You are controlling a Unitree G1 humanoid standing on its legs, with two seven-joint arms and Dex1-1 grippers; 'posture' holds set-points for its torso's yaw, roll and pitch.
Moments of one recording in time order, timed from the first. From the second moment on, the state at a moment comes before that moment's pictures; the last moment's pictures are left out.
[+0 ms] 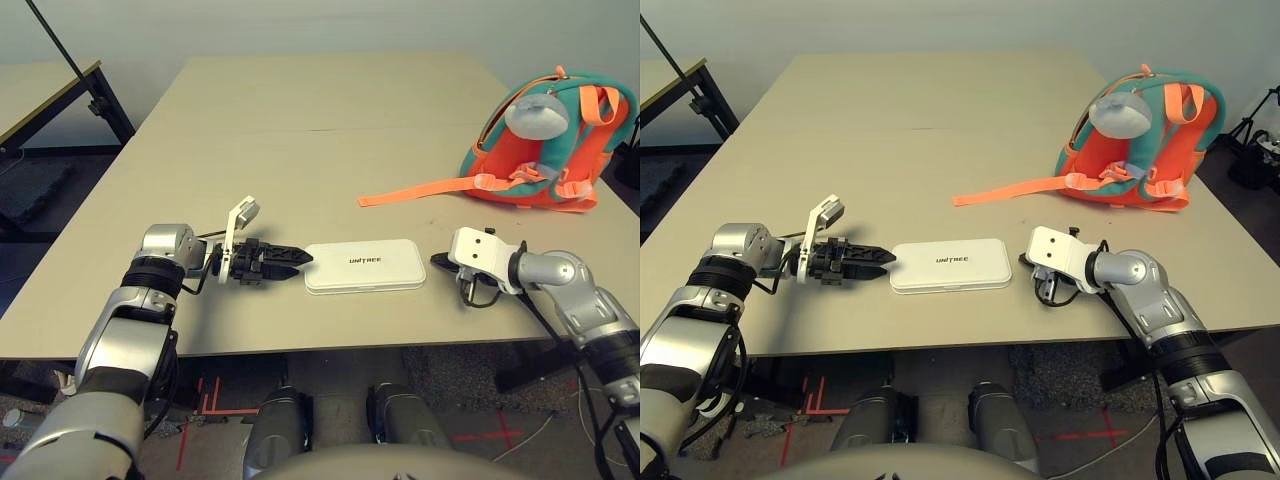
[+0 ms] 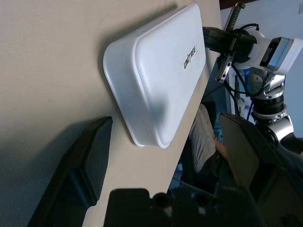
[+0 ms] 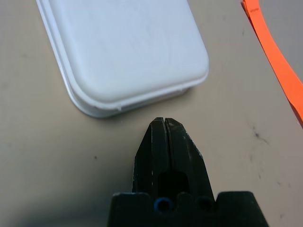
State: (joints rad) left arm -0.74 0.53 -0.17 0.79 -0.51 1.26 -1.25; right arm -0.32 -0.68 0.23 0.28 -0.11 -0.11 0.93
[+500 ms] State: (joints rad) left arm -0.74 0.53 -0.18 0.77 -0.49 1.26 -1.27; right arm -0.36 -0.64 0.26 0.30 -0.15 -0.13 0.95
